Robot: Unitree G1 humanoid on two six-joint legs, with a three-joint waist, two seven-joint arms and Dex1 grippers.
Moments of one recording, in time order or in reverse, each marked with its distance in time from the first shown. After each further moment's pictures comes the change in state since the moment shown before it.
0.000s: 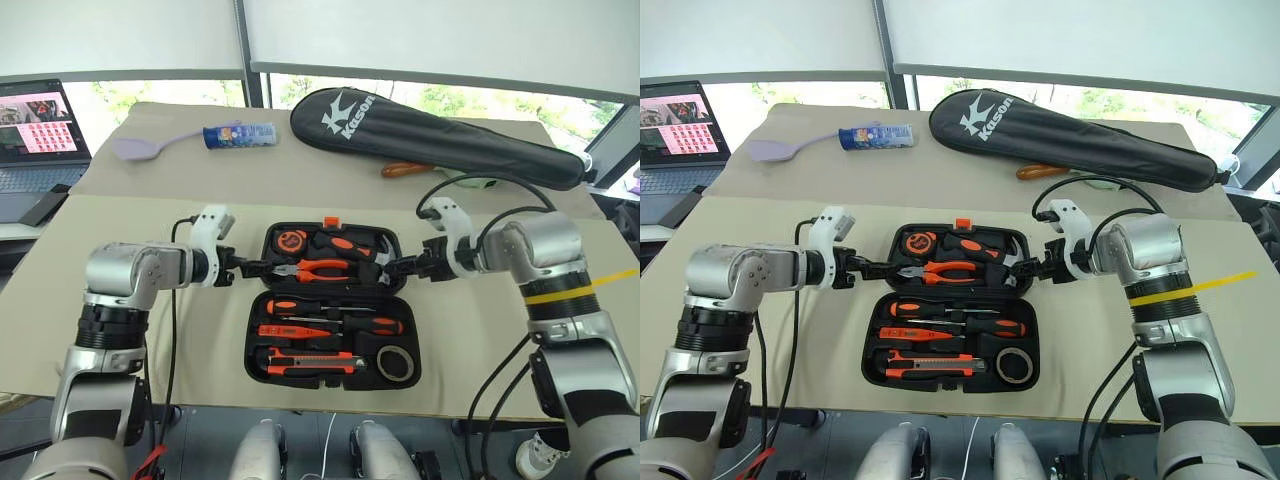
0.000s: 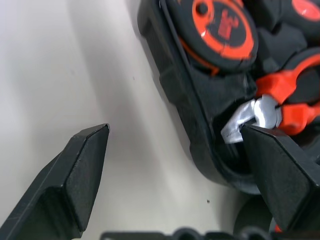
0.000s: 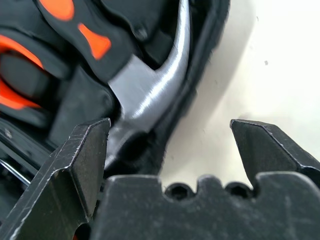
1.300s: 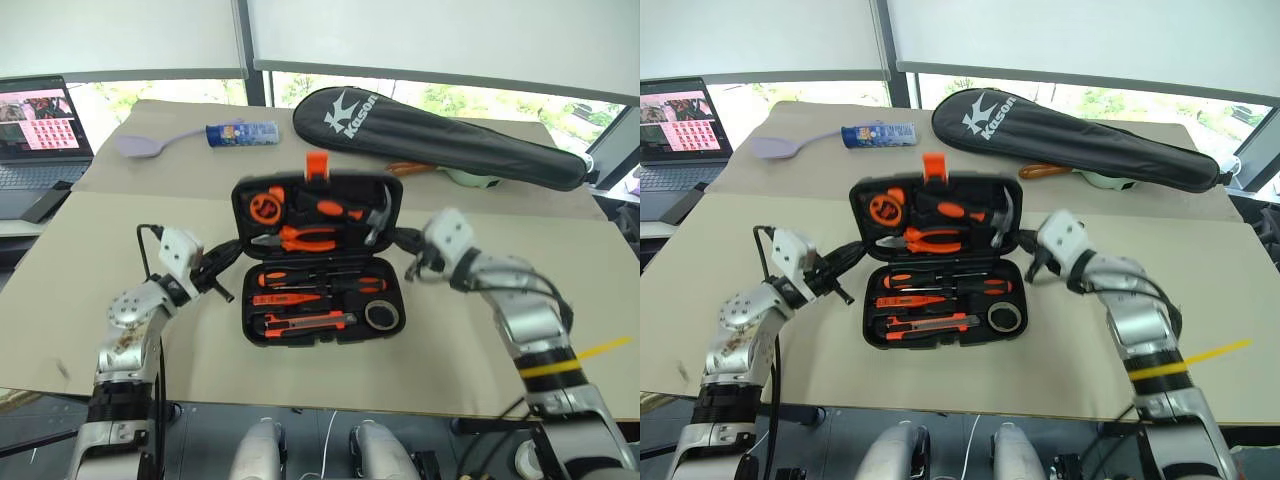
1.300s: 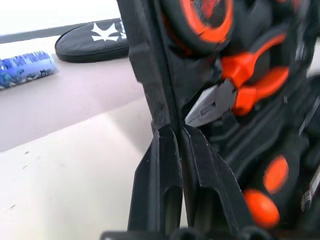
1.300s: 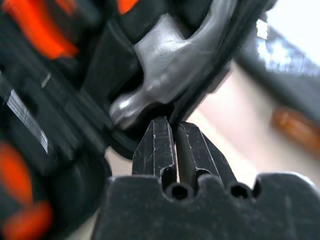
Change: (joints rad) left arm 0.424 -0.112 0.143 0.116 0.264 -1.487 -0.267; right arm 0.472 0.011 -0.013 -0.075 -0.413 -1.659 -0.017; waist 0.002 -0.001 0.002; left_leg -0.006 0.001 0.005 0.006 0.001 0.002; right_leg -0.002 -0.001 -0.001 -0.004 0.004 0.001
